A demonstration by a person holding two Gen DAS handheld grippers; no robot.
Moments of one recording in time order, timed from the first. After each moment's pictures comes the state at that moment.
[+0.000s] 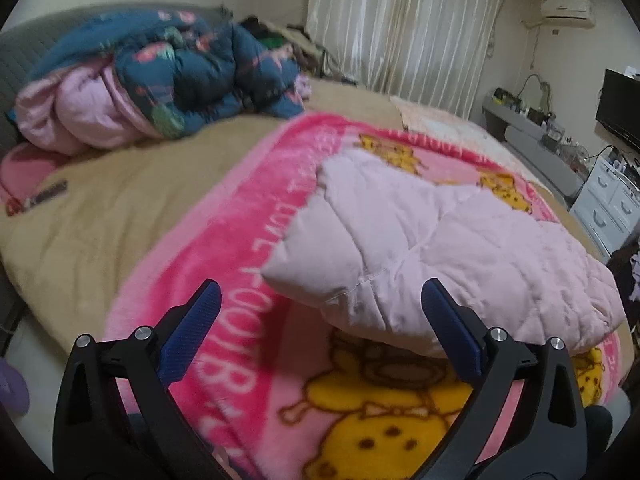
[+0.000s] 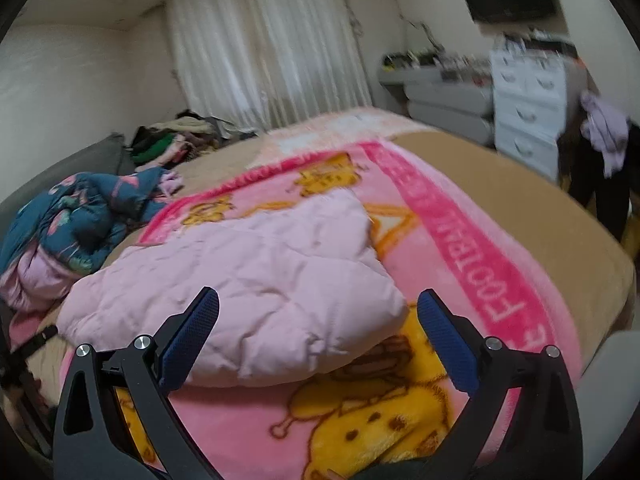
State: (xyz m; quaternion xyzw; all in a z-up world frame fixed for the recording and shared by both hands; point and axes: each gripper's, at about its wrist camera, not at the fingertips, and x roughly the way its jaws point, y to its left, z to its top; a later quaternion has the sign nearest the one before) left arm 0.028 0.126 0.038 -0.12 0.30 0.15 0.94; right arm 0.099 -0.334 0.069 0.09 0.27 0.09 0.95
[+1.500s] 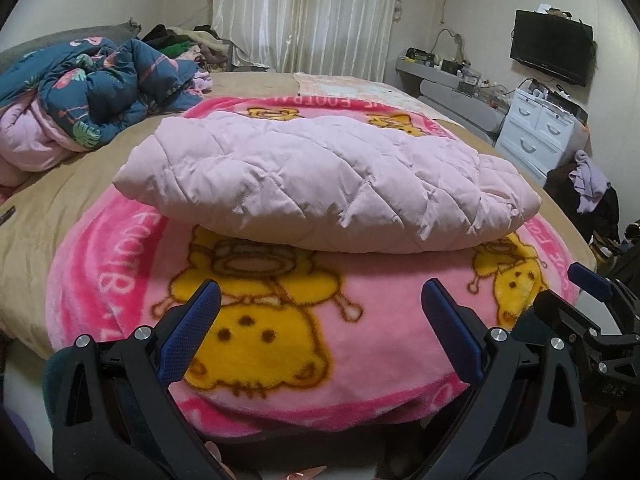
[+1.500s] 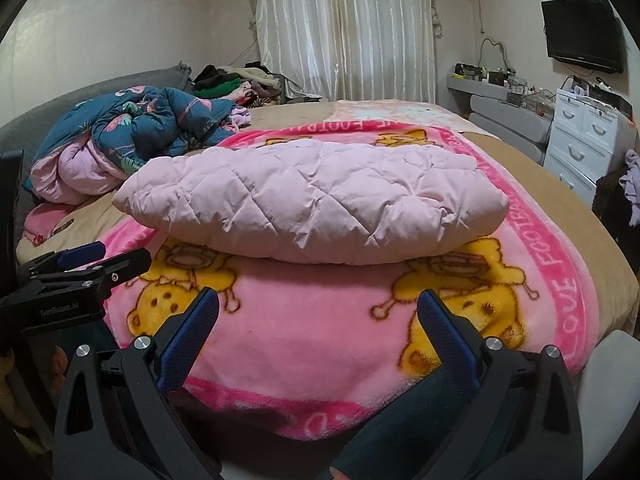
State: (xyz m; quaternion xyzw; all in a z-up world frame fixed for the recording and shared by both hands) left arm -0.028 -0.021 0.010 -0.06 0.33 0.00 0.94; right arm -0.016 -0.238 0.020 -0.02 0.31 0.18 0.94
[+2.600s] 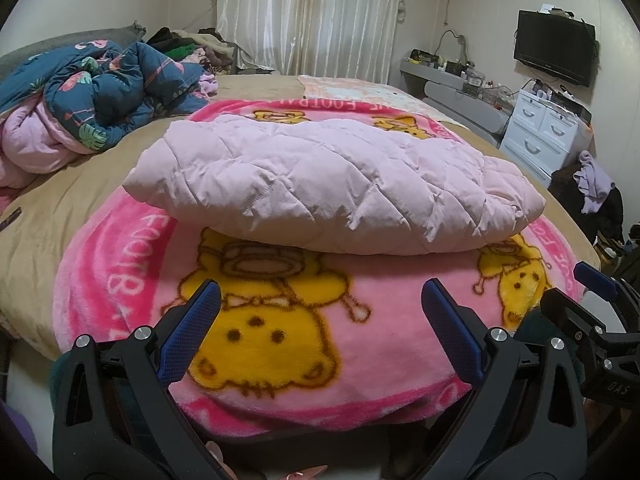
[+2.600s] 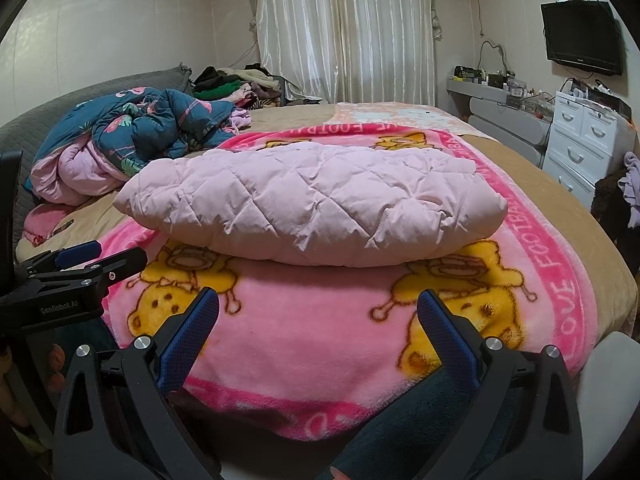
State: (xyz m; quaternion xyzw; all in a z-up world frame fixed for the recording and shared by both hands) left arm -0.031 -0.017 0.014 -0.06 0.33 0.01 0.94; right arm -0.017 -0.237 0.021 -0.02 0.30 0.17 0.94
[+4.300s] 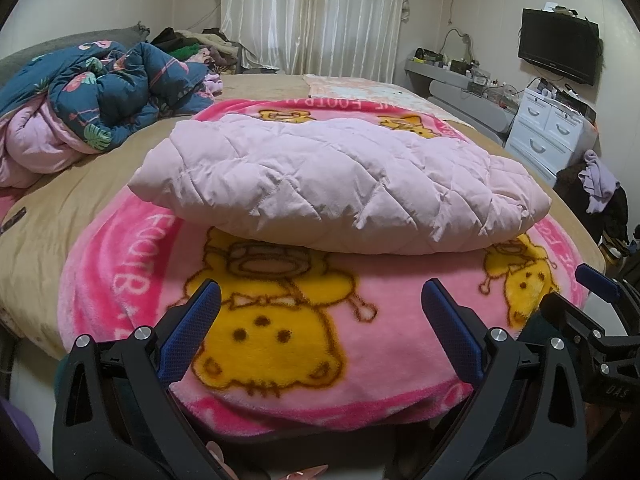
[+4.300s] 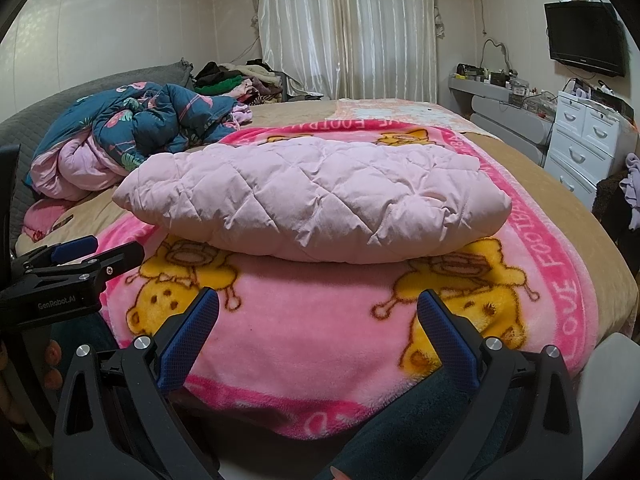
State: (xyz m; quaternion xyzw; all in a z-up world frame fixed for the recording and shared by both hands) left arm -0.030 -0.013 0.015 -0.06 0.33 0.02 0.94; right arm -0.016 -0.237 0.017 -0.02 0.31 0.17 0.94
